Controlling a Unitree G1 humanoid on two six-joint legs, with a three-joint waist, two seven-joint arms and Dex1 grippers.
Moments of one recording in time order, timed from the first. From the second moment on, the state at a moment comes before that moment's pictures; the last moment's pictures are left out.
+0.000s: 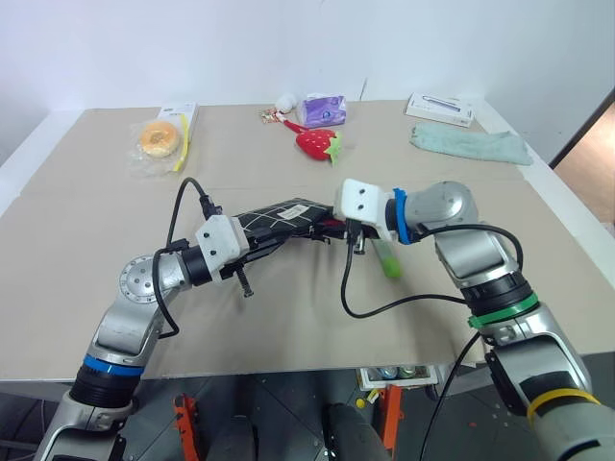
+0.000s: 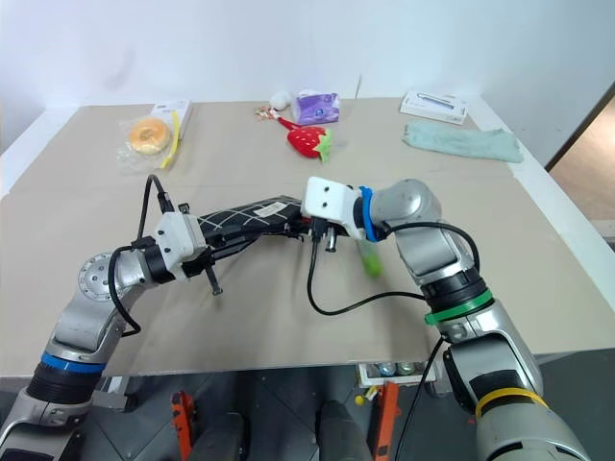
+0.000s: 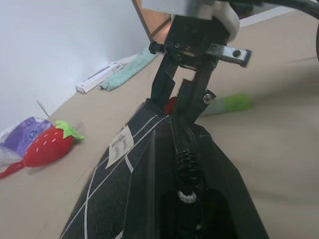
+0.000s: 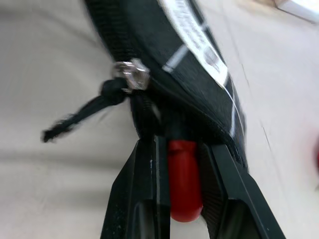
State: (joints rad) left arm -0.38 0.50 -0.08 -0.19 -0.26 -0.01 -0.86; right arm -0.88 -0.56 0.29 0.12 -0.08 0.34 1.11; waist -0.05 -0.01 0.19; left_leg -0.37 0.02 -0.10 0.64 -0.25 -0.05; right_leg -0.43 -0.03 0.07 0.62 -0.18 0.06
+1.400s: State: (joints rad) left arm -0.38 0.45 -0.03 -0.21 -0.49 0.25 -0.86; right arm -0.95 -0.66 0.27 0.06 0.05 0.12 1.24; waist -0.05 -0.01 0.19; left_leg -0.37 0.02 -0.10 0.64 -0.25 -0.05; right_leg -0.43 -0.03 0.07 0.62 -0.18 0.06
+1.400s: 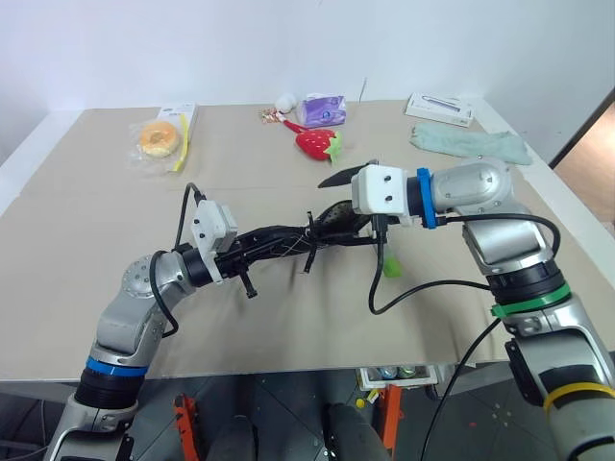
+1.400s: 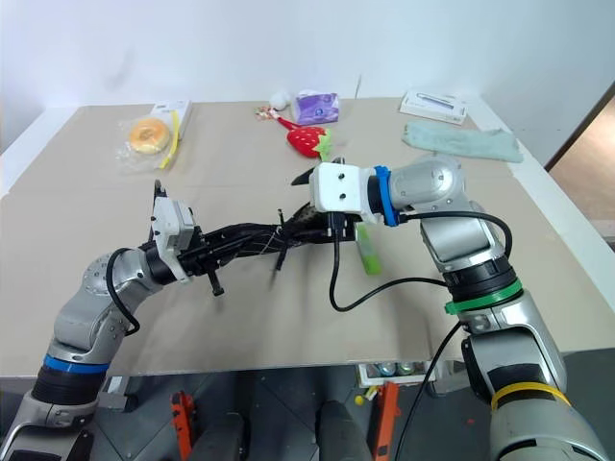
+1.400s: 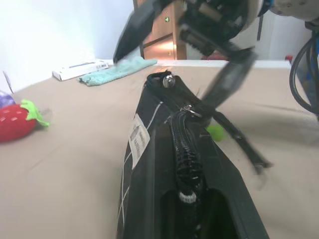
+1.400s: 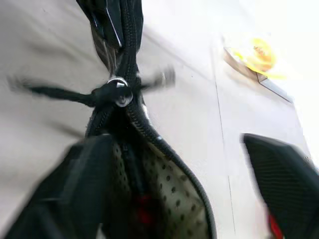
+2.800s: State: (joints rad) left arm -0.37 0.45 0.04 -0.20 -0.53 0.28 -0.82; right arm -0.51 -0.42 0.00 -0.36 0.12 1.35 0.37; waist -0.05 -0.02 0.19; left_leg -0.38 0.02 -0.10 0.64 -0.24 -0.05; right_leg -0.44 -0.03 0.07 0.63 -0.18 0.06
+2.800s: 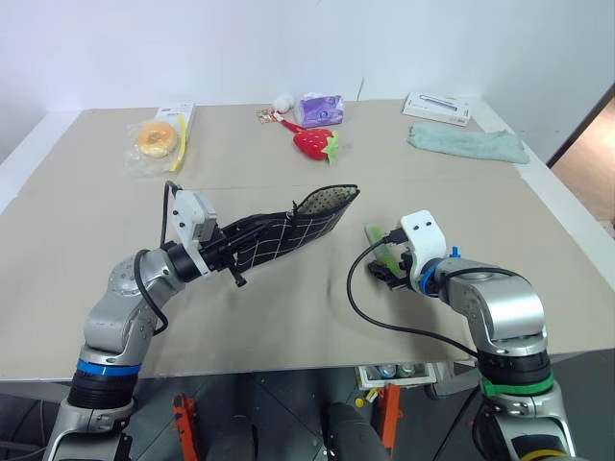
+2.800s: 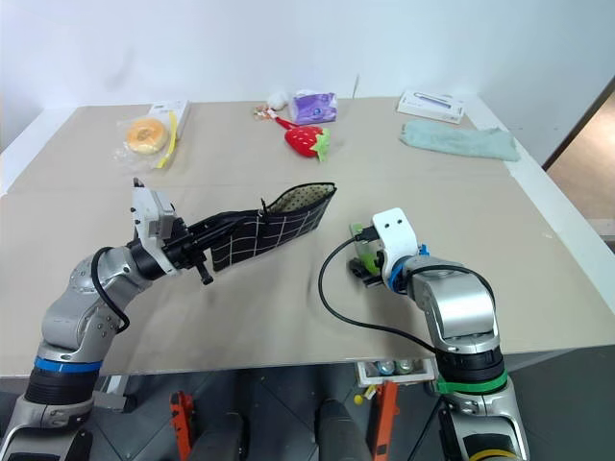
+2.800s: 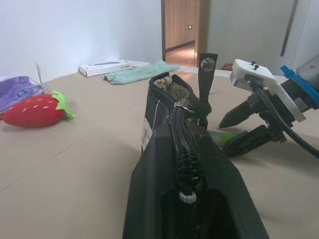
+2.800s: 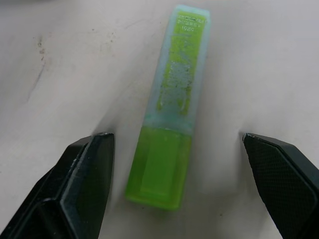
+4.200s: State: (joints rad) left arm -0.40 0.41 0.01 -0.17 -0.51 0.27 -0.84; right arm -1.17 -0.78 0.36 0.47 -0.17 -0.36 1.38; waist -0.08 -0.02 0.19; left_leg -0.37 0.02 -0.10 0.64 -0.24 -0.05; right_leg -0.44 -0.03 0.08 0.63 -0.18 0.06
